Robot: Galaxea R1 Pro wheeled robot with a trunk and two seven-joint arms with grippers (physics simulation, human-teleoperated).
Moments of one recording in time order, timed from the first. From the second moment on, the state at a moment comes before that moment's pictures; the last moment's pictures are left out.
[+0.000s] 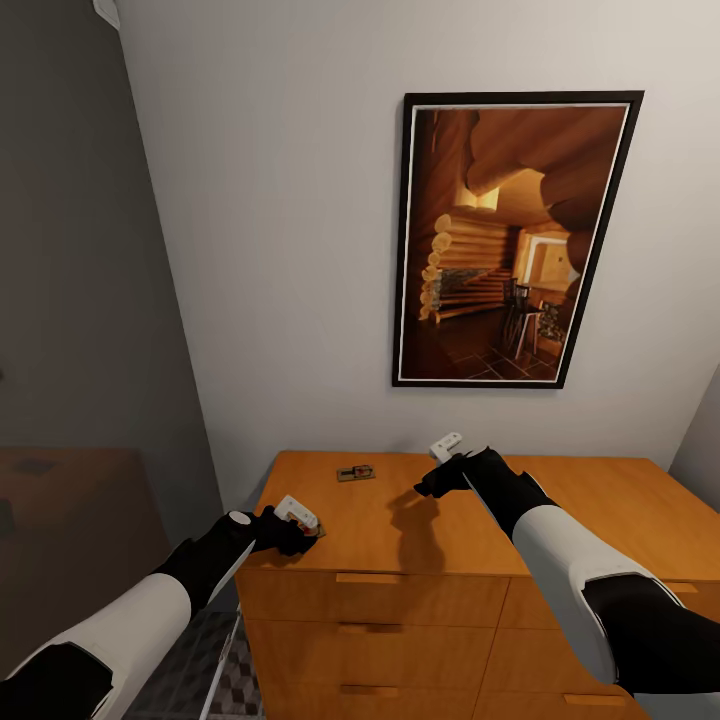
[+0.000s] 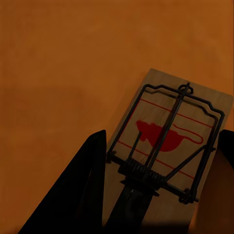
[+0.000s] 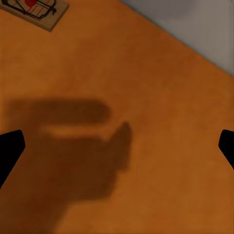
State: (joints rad) left arm -0.81 0.05 -0.45 -0.45 -0.03 0.24 -0.37; right arm -1.01 0.01 0.14 -0.41 0.41 0.43 0.43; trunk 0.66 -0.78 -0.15
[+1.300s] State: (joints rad) left arm -0.81 0.04 -0.46 -0.45 -0.03 0.24 -0.37; right arm -1.01 0.02 0.14 -0.40 0.41 0.44 0.43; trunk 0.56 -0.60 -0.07
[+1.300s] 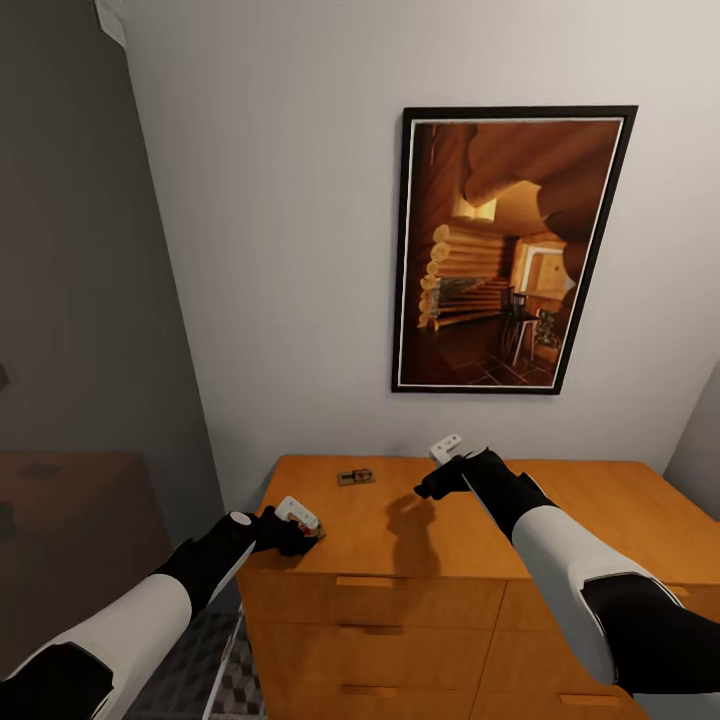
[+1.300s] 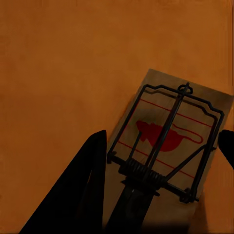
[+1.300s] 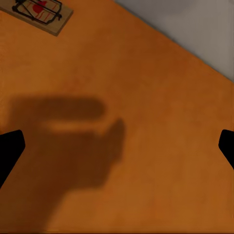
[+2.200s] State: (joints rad) left arm -0.81 -0.03 -0.45 -0.53 -0.03 0.32 -0.37; right arm -1.01 0.02 0.19 -0.39 0.43 0.43 0.43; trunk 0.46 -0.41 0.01
